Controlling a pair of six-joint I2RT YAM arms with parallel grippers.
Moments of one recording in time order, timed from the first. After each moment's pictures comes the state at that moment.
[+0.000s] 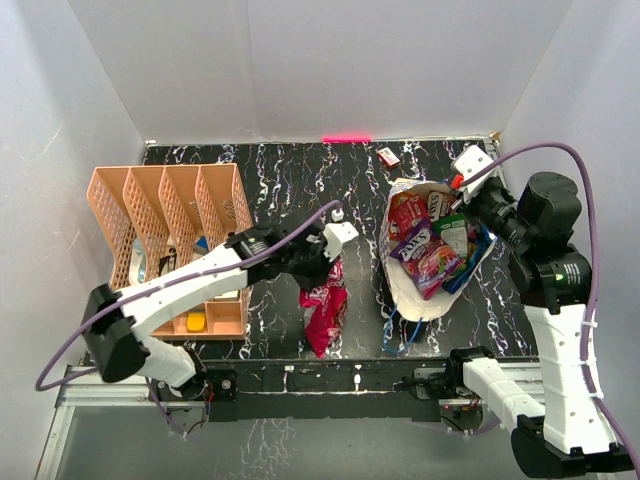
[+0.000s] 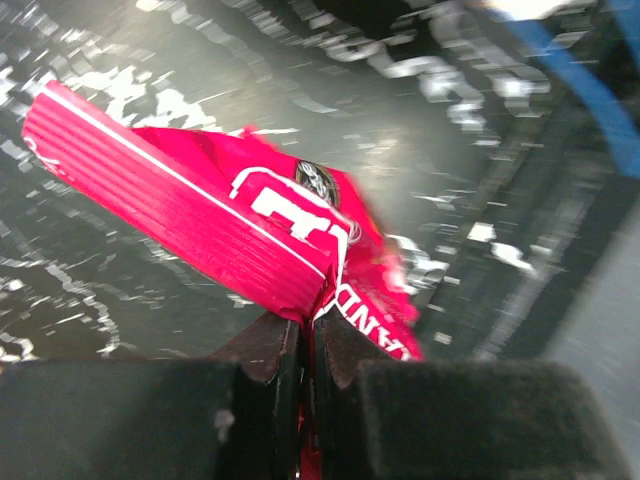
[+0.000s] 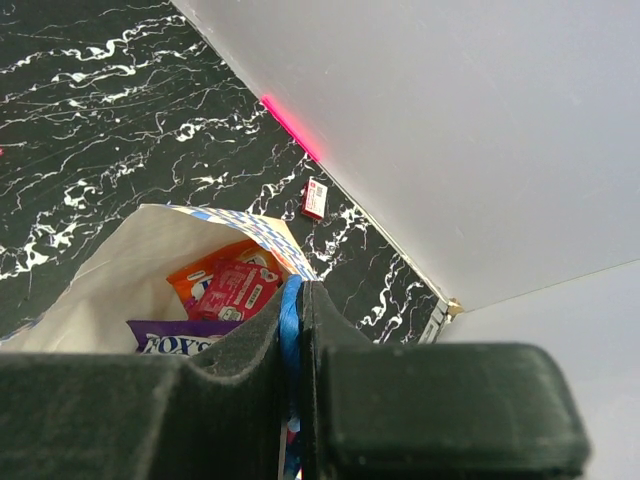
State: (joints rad) left arm -0.90 1.47 1.17 -0.65 0.08 0.03; right arm 0.09 0.85 1.33 -0.64 -0.42 -0.65
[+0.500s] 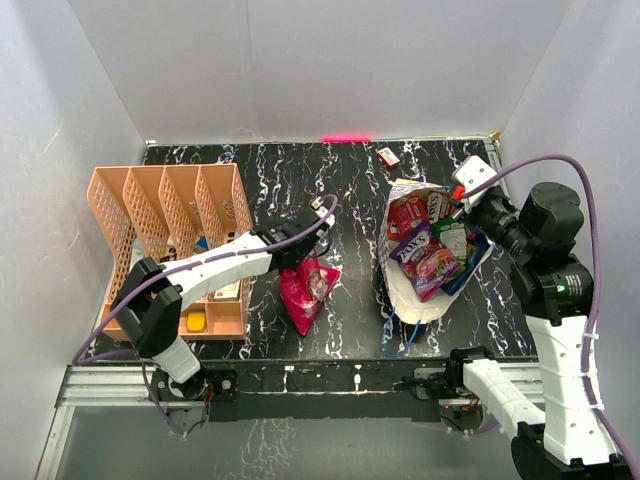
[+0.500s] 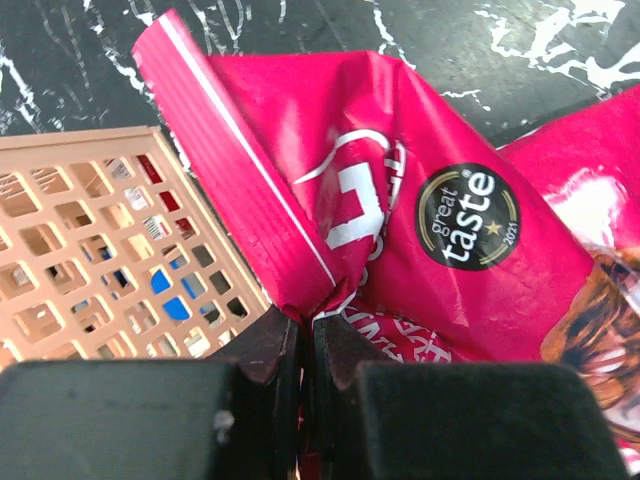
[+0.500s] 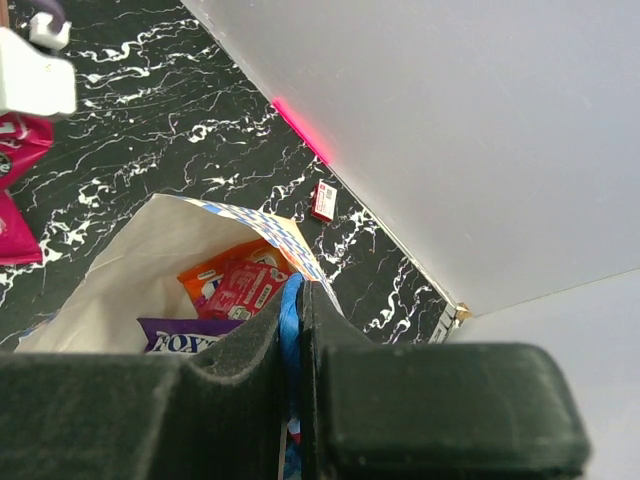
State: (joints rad) left arm -0.85 1.62 1.19 -0.65 -0.49 0.01; right arm 0.09 0.81 1.29 -0.64 -0.44 -0.65
